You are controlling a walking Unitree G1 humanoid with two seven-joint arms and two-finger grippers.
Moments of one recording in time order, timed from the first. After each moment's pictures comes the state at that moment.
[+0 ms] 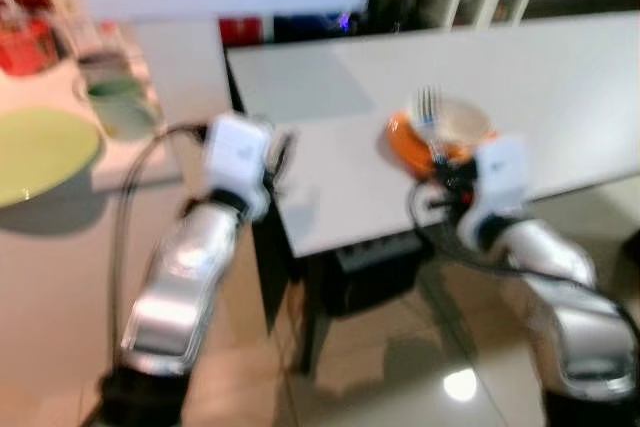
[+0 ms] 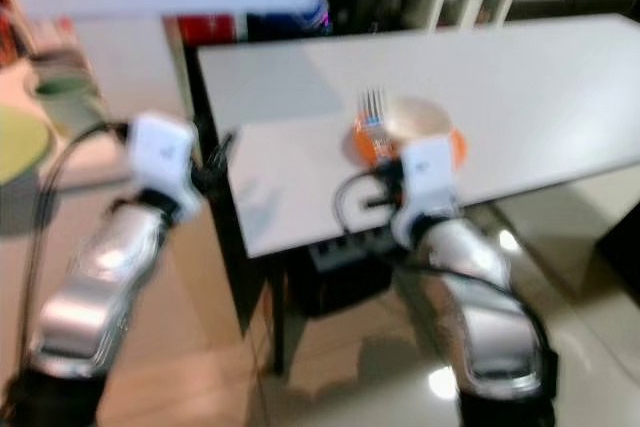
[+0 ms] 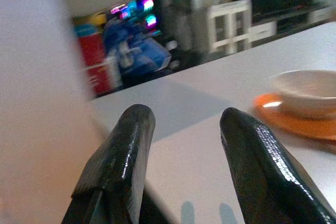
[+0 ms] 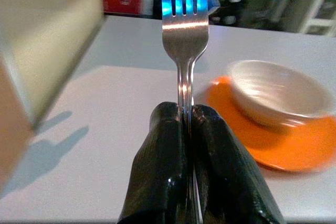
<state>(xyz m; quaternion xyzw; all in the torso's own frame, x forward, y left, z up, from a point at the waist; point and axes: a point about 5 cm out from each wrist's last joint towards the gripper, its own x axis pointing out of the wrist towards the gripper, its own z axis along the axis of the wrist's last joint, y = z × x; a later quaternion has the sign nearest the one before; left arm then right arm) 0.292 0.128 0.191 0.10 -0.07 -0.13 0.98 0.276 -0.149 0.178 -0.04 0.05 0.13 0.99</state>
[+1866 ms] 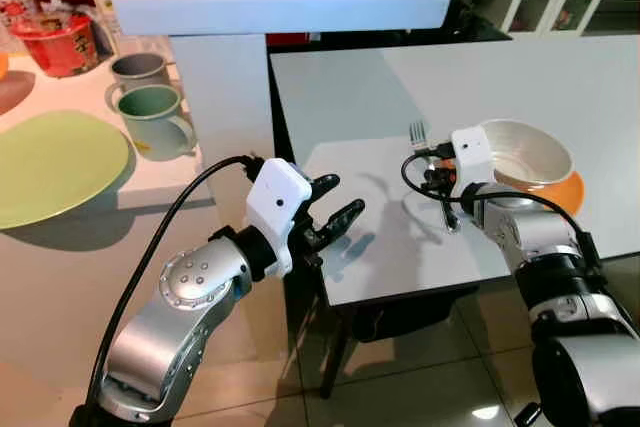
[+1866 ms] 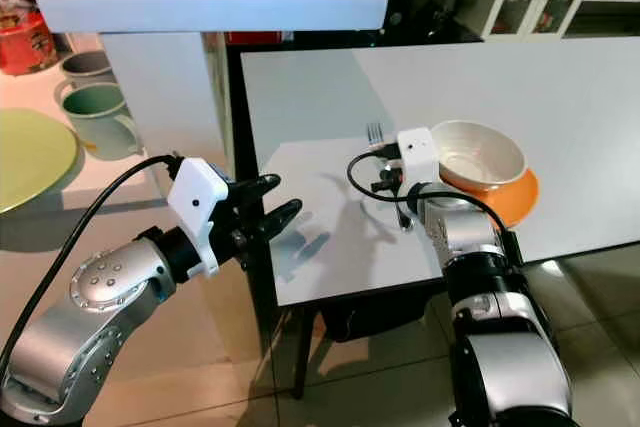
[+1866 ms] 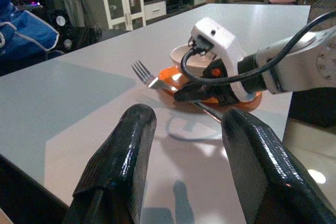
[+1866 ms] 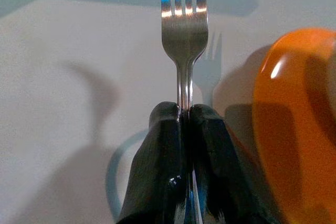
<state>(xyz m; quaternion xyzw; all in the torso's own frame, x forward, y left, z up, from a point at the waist) 0.245 0.090 0.186 0.06 -0.01 -0.40 0.91 0.371 -0.182 0.119 -0.04 0.23 0.11 0.97</state>
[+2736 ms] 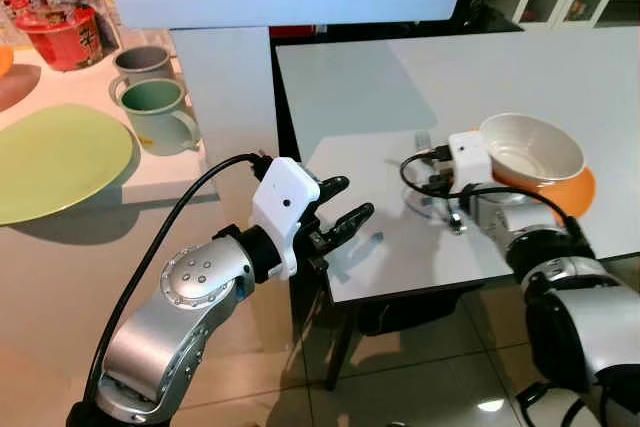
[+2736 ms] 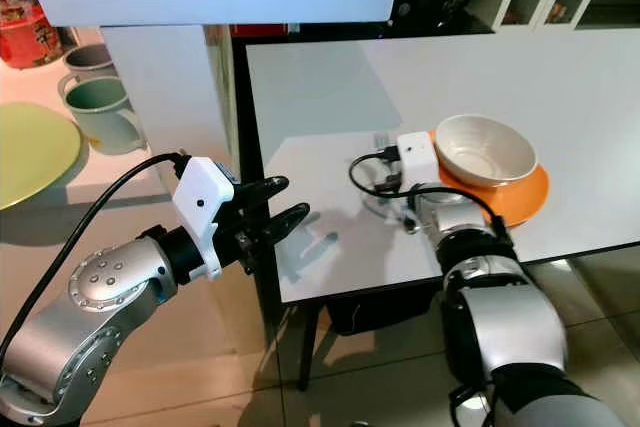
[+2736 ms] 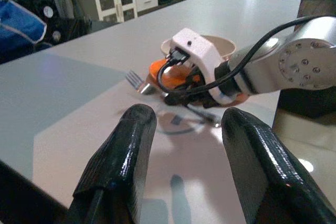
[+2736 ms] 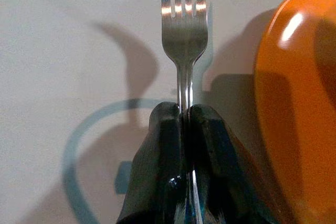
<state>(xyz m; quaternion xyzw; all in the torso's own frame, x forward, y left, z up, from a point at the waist) 0.241 0.086 0.192 0.06 0.00 -0.43 0.90 0.381 -0.192 0.112 -0.07 0.26 0.07 0.96</state>
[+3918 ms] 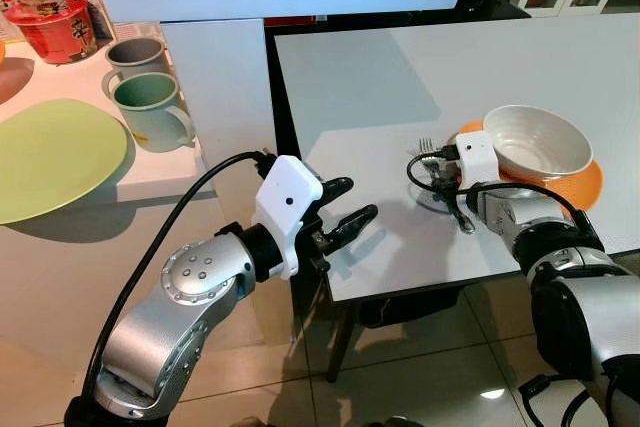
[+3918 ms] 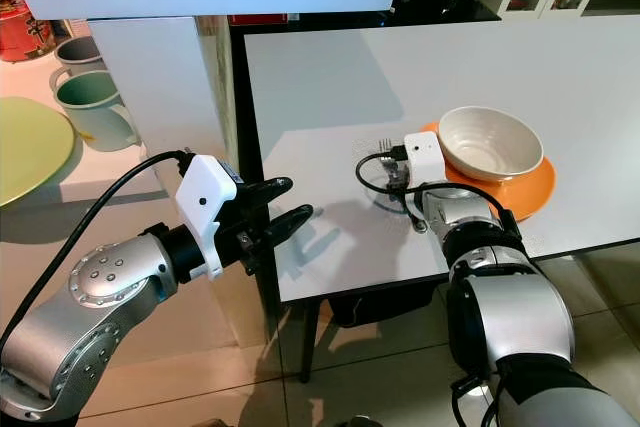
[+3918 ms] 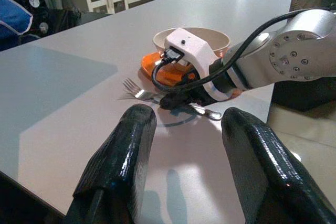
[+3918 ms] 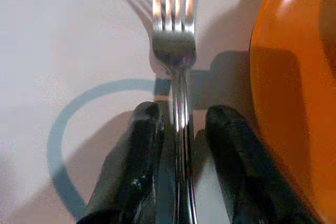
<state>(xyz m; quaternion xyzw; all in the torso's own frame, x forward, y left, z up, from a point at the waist) 0.242 0.084 0.195 0.06 0.00 -0.44 0.90 0.384 -0.196 0.118 -0.07 0.28 0.07 0.95</state>
